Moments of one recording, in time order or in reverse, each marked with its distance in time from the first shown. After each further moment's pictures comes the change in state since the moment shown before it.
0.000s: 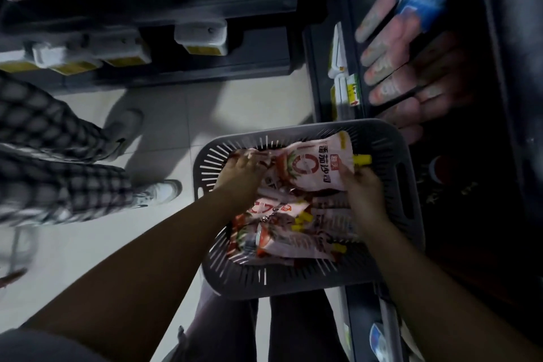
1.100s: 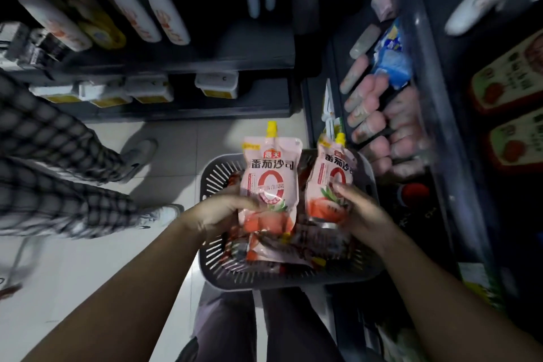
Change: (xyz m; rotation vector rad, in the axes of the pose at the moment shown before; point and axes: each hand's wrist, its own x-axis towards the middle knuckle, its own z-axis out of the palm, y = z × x) left_hand -0.098 0.017 -0.046 -2.060 -0.193 0.031; right_hand -0.032 -0.039 -0.062 0.467 -0.578 0.211
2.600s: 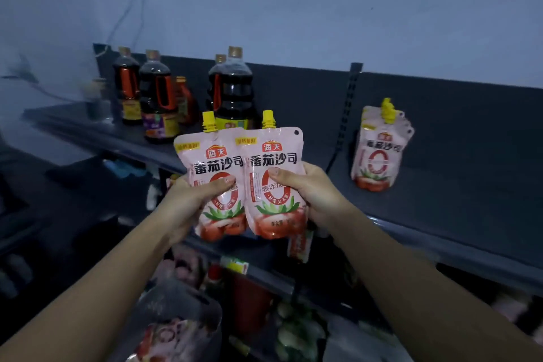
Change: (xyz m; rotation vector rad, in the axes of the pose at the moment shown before) left_hand -0.302 0.051 0.300 0.493 -0.697 0.689; right_hand -0.516 0.047 0.106 -0.078 0.493 -1.198
